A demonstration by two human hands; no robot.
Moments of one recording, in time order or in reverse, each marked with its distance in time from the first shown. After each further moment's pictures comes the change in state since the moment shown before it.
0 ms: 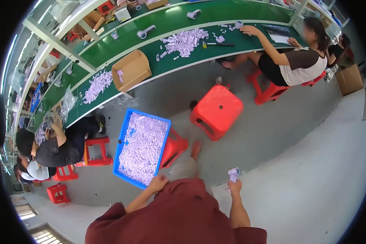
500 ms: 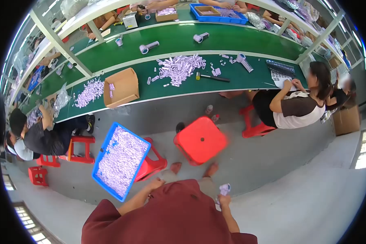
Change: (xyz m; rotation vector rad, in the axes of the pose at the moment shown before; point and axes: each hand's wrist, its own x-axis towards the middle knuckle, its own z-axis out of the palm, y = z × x) left_hand 0.130 0.152 0.045 -0.151 -0.066 -0.318; right_hand 0.130 -0.134 -0.084 -0.330 0.076 -0.005
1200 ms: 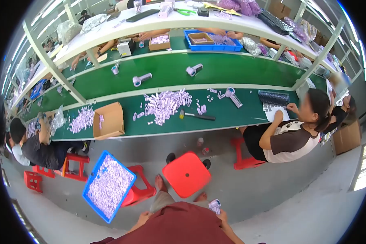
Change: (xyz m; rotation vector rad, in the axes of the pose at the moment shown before) left_hand -0.081 0.094 0.030 -0.504 0.232 -0.048; right_hand 0.088 -0.122 -0.104 -0.159 -0.321 -0.381
